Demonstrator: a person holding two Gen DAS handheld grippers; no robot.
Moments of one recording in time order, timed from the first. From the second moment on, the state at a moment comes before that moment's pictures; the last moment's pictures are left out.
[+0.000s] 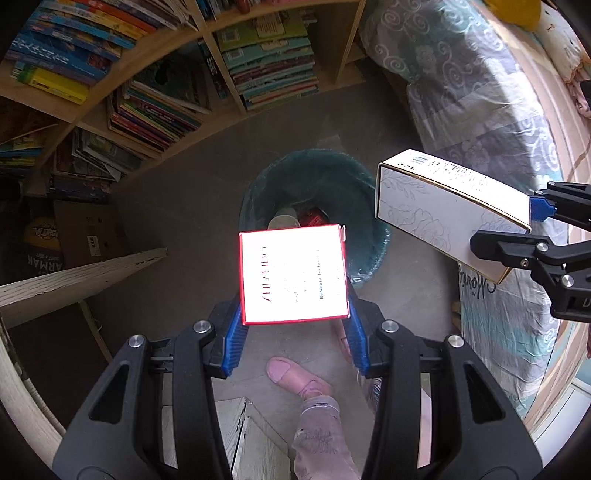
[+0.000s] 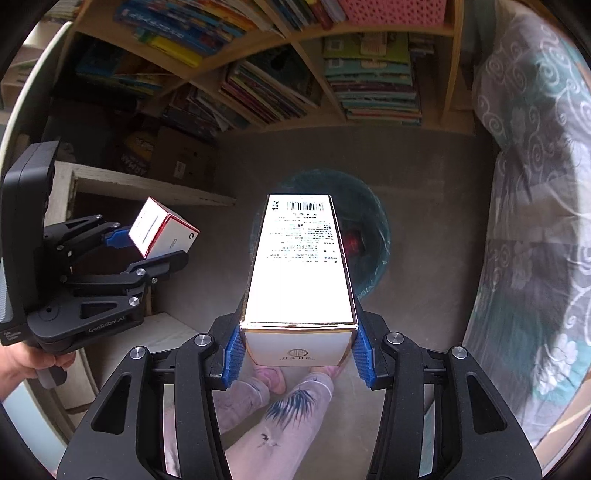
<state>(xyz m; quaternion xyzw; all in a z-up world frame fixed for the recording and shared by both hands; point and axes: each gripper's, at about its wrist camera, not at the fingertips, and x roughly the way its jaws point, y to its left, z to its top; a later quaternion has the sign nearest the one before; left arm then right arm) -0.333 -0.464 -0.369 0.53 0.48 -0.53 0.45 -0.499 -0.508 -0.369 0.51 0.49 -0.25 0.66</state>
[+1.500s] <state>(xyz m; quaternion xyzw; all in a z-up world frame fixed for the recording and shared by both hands) -0.276 -0.407 -0.212 0.44 0.50 -0.52 0.54 -0.484 -0.512 -0.207 0.47 0.44 -0.24 0.73</state>
